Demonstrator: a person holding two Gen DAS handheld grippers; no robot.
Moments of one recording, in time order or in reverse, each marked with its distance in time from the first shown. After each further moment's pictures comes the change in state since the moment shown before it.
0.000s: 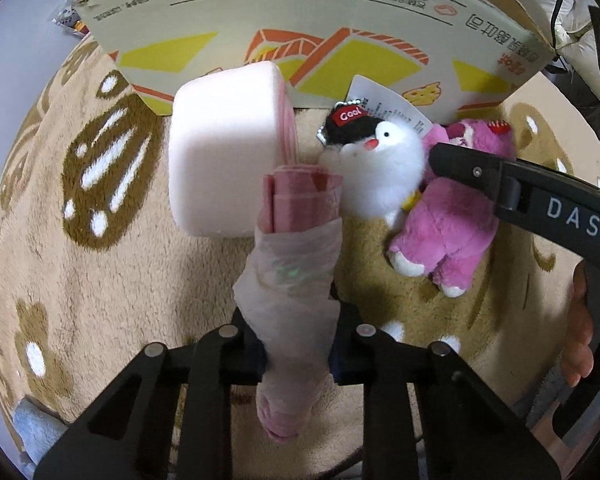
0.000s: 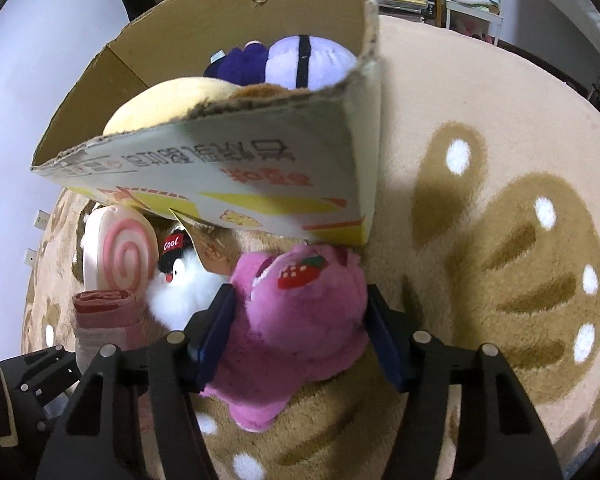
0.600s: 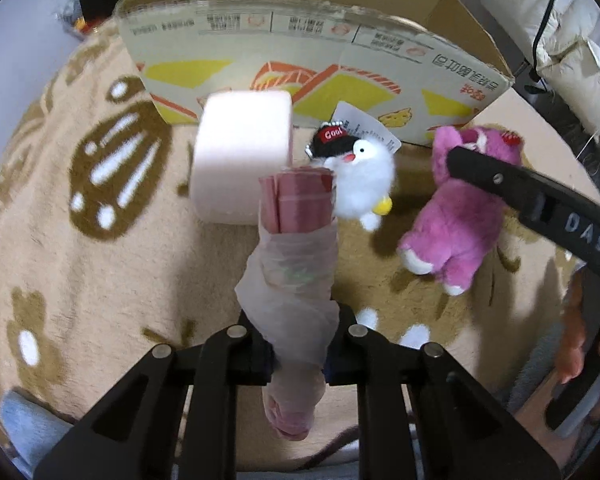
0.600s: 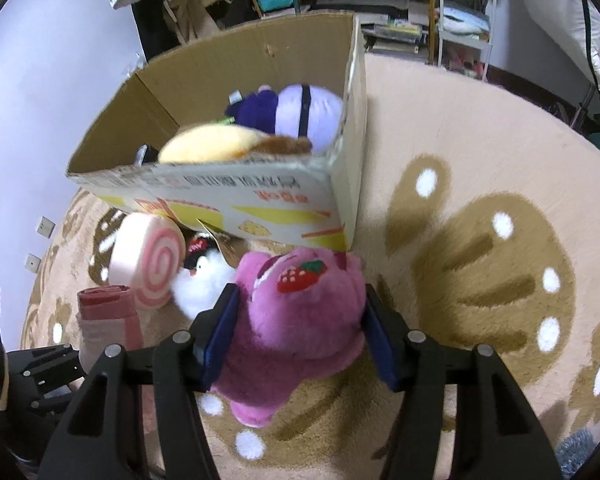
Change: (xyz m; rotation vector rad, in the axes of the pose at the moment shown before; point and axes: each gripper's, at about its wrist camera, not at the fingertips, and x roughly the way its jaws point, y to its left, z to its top) left arm -0.041 0.027 -0.022 -0.016 -0.071 -0.067; right arm -0.052 -0.010 -0.016 -0.029 -0.106 -0.012
